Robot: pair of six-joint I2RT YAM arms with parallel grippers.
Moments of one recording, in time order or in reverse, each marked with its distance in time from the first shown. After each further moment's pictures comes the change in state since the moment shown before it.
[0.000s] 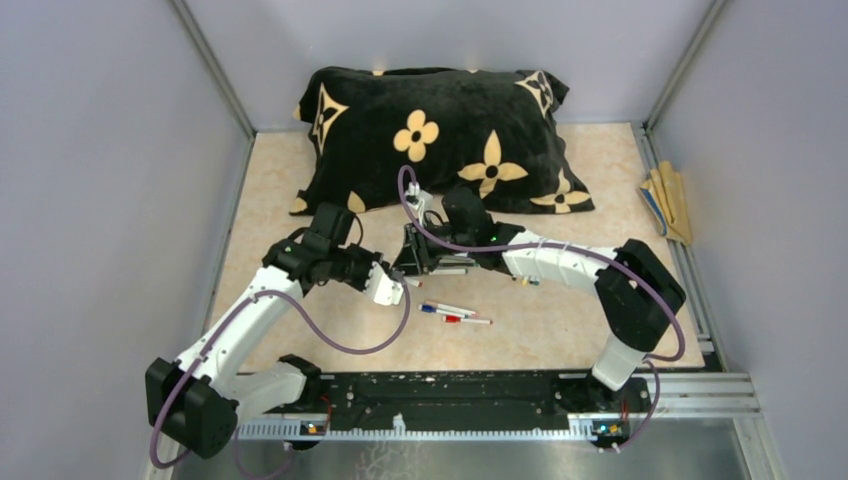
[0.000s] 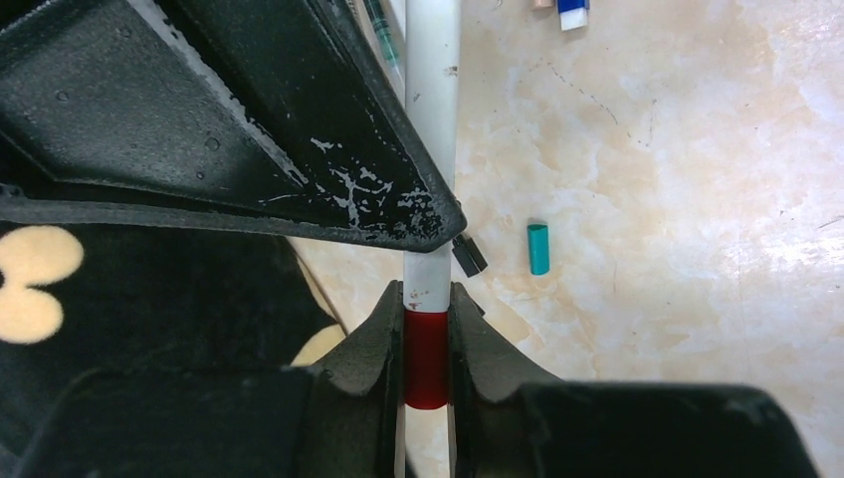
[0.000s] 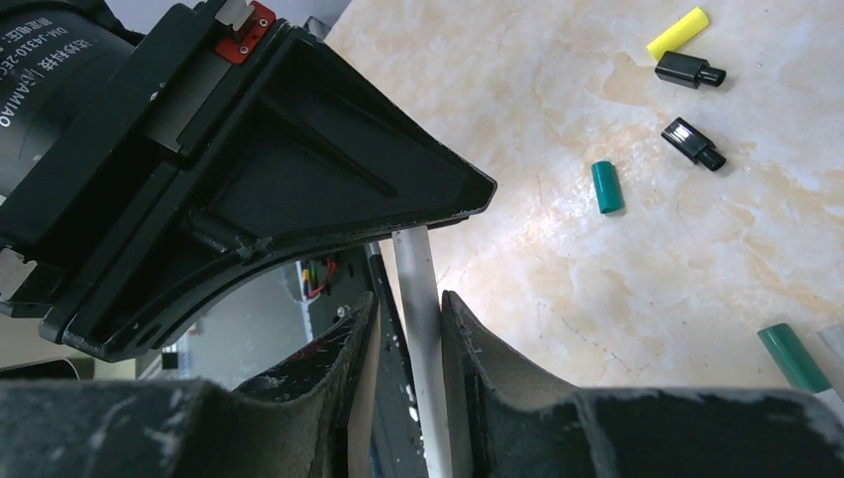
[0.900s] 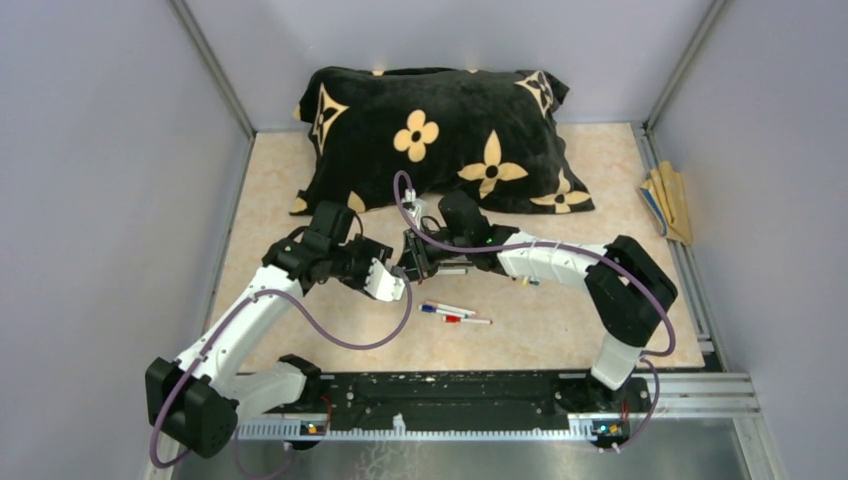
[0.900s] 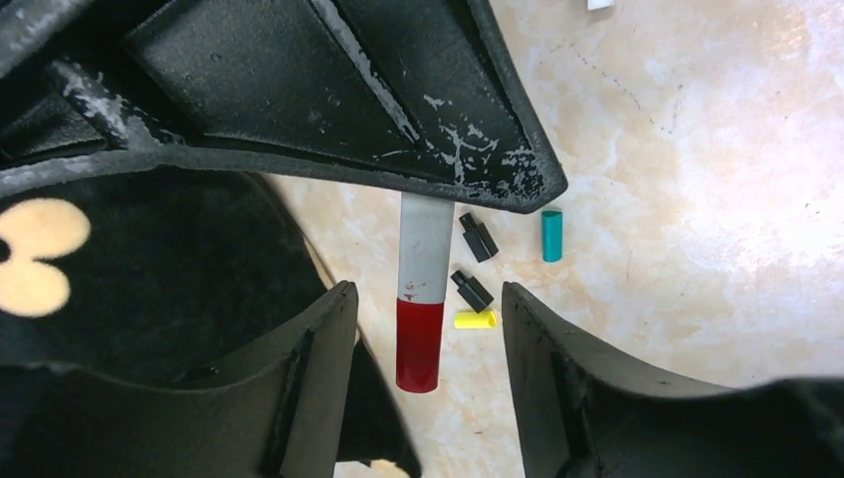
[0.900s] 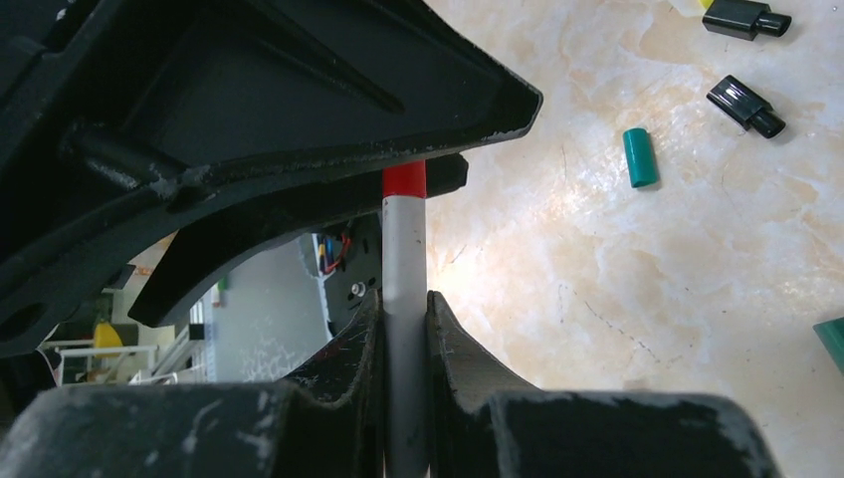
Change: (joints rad) left arm 0.000 0.002 0.007 0.015 -0.035 -0.033; right arm -0.003 0.046 -0.005 0.010 -0.071 0.025
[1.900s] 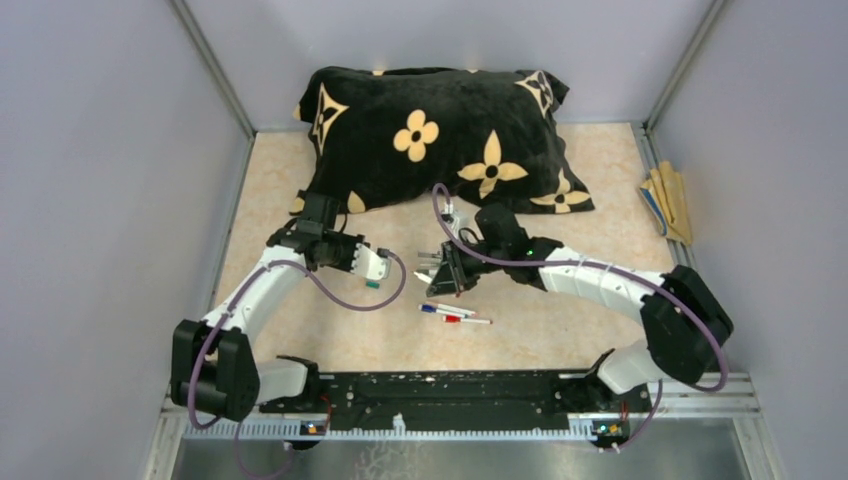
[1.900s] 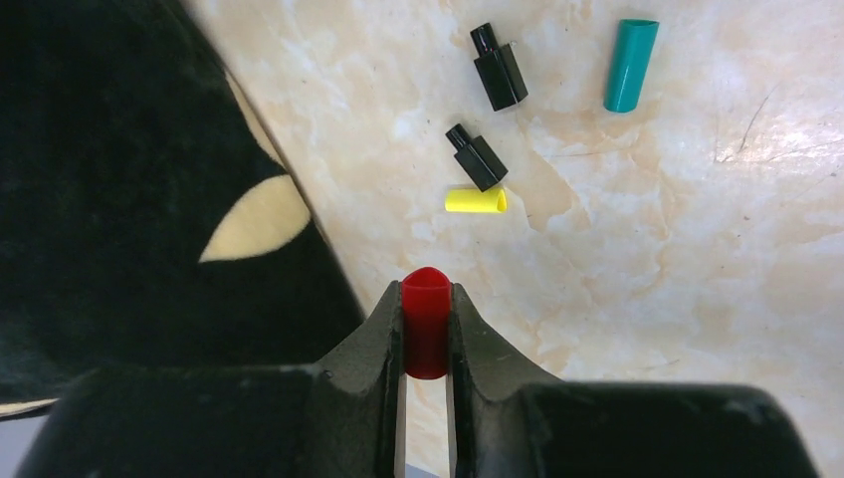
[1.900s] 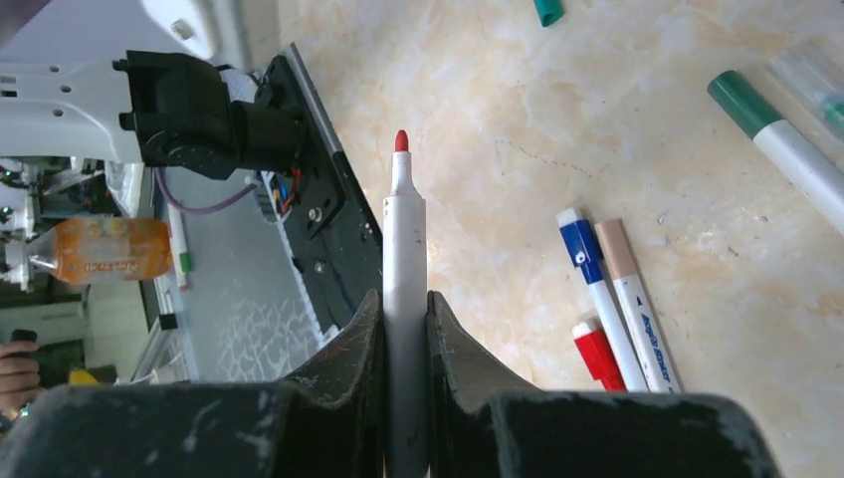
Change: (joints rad) left arm 0.203 0.164 -0.060 0.161 -0.161 0.105; right arm -0.066 -0.256 -0.214 -0.187 0.076 -0.056
